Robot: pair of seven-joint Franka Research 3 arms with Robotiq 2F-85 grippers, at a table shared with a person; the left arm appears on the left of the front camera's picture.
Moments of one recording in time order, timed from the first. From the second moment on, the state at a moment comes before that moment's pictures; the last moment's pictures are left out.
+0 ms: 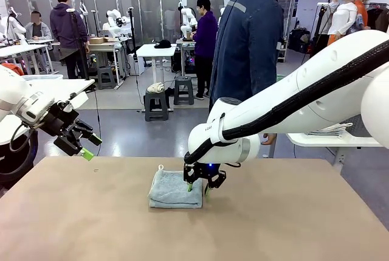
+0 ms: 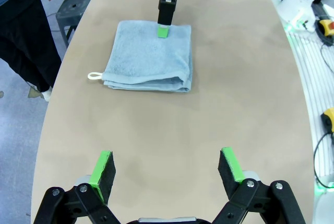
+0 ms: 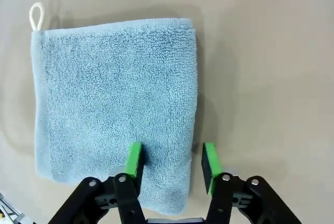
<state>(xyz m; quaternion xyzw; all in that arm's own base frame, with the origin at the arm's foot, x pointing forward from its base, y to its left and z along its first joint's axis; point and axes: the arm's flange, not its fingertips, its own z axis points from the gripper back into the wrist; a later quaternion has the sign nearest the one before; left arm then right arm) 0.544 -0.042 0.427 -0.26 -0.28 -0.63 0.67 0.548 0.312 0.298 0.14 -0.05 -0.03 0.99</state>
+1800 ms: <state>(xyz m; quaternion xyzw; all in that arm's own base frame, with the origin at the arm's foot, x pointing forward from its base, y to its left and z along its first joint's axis) 0.544 -0.042 0.427 -0.26 -0.28 -0.63 0.67 0.551 0.315 0.302 0.13 -0.06 -0.01 0.99</state>
